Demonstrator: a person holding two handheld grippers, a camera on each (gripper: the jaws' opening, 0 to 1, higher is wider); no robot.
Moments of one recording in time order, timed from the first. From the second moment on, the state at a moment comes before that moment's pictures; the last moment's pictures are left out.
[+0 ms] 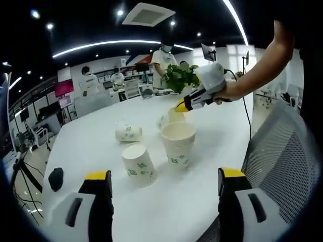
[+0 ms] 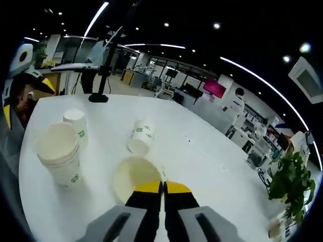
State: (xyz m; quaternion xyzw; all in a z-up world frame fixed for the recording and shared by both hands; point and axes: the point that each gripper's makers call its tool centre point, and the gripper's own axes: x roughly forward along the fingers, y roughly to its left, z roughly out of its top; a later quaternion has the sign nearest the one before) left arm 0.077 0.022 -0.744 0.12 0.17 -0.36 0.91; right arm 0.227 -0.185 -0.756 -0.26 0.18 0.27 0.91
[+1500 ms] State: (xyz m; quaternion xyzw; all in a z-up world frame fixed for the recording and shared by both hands) left arm 0.117 -0.101 -0.643 0.19 0.08 -0.47 0.86; right arm 0.130 -0.151 -0.677 -0.14 0.25 0.30 0.91
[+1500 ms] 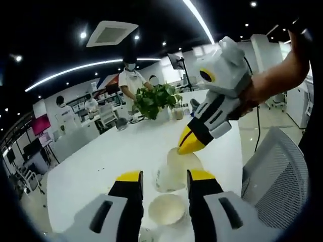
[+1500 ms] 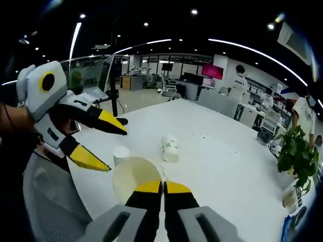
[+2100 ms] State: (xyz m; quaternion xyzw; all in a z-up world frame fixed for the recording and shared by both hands) left arm 0.122 -0.103 -0.650 0.27 0.05 -0.49 0.83; right arm 0.115 -0.121 -0.670 -0.12 0.26 0.34 0.89
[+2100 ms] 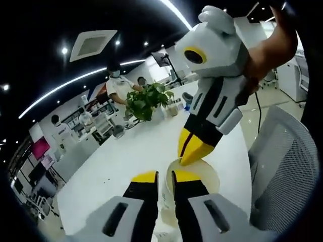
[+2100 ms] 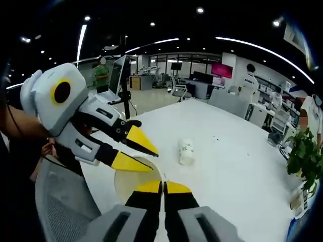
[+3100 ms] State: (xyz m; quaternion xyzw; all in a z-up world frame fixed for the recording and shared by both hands) left arm 0.159 -0.058 -0.648 0.18 0.16 -0.44 0.87; right arm 0.096 -0.128 -0.646 -0.07 0.19 0.35 0.91
